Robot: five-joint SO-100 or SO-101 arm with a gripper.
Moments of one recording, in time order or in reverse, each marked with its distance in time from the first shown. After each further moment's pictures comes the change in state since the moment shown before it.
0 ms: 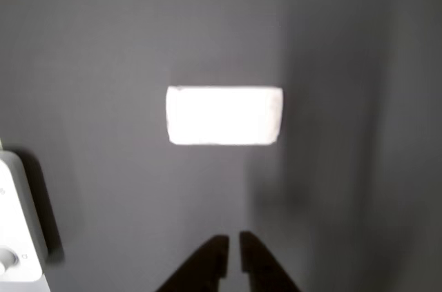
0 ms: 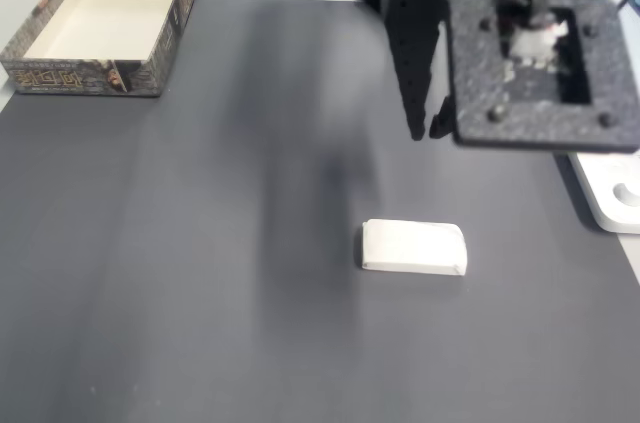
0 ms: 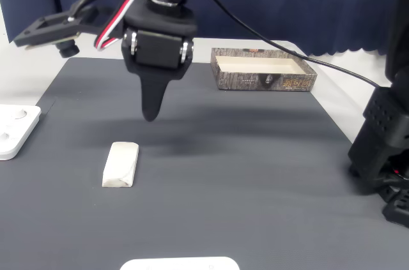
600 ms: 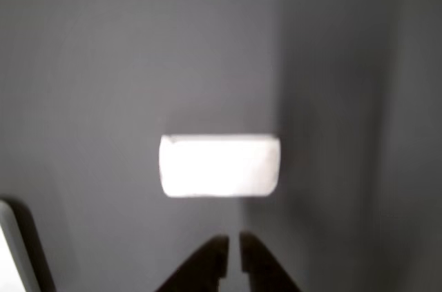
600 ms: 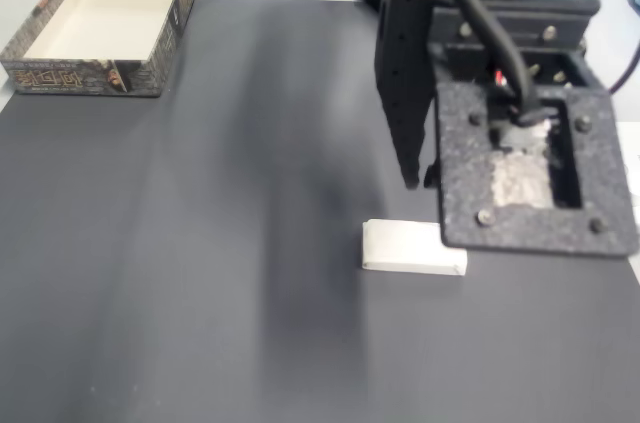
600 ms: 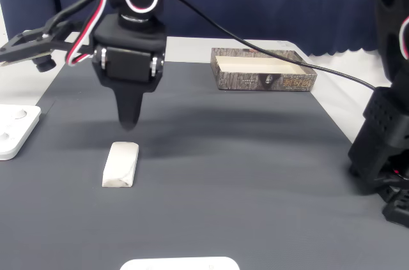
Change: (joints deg) arm 0.0 -14.3 -17.4 2.7 -0.5
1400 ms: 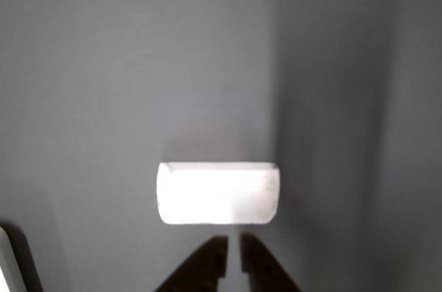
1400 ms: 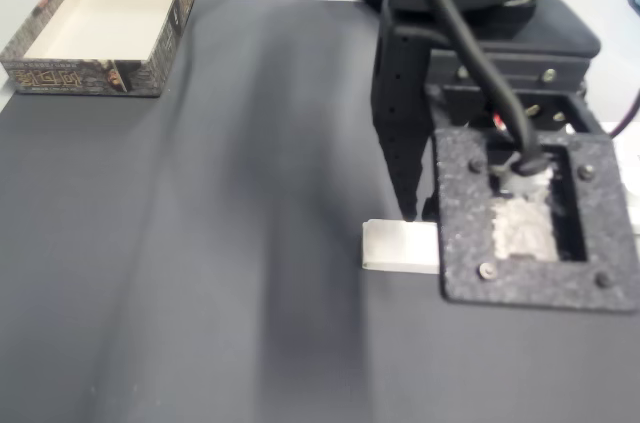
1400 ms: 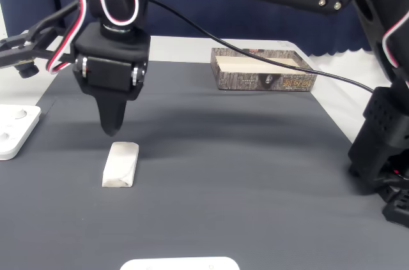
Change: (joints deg) arm -0.1 -7.4 -10.1 2.1 0.7
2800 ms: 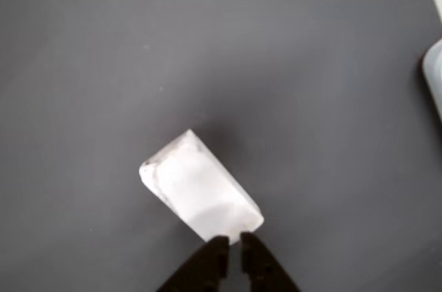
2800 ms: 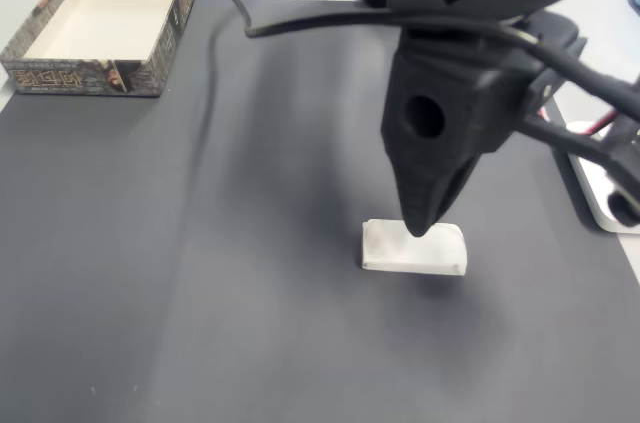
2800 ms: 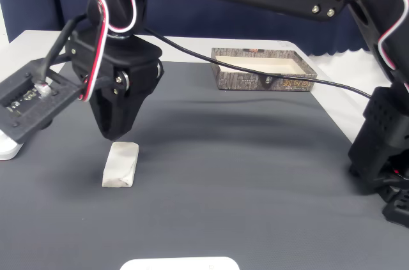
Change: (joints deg) arm 0.0 -2.6 -2.3 1.1 52.7
